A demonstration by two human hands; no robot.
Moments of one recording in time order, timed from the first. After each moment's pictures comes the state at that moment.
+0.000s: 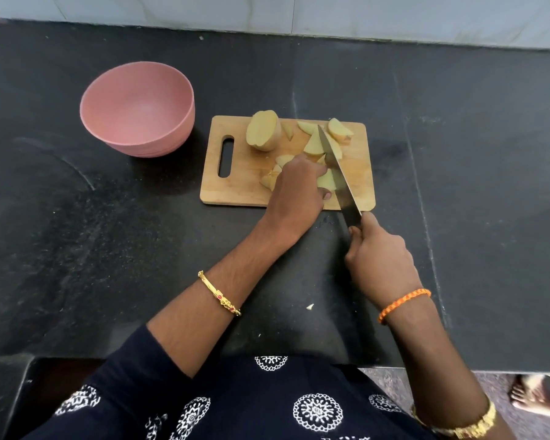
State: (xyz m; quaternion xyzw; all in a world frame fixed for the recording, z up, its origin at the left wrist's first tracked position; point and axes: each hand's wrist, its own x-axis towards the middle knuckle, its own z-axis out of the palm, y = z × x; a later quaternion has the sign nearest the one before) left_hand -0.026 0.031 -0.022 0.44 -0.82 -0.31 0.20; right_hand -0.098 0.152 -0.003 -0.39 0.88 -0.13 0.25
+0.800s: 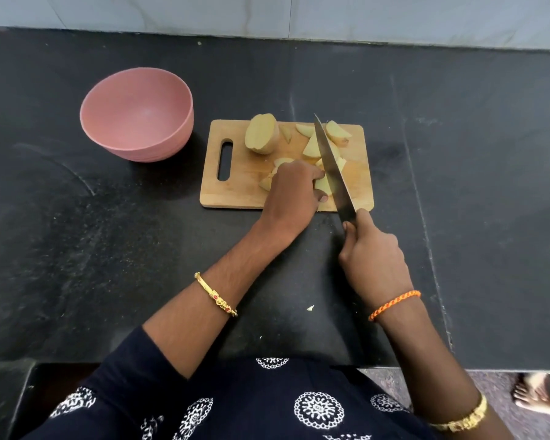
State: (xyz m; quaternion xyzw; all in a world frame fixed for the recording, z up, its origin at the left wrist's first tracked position) left_hand -0.022 0.029 -0.020 0.43 -0.81 -0.33 0.21; right_hand -0.092 0.149 -0.010 -0.40 0.87 -0.17 0.22
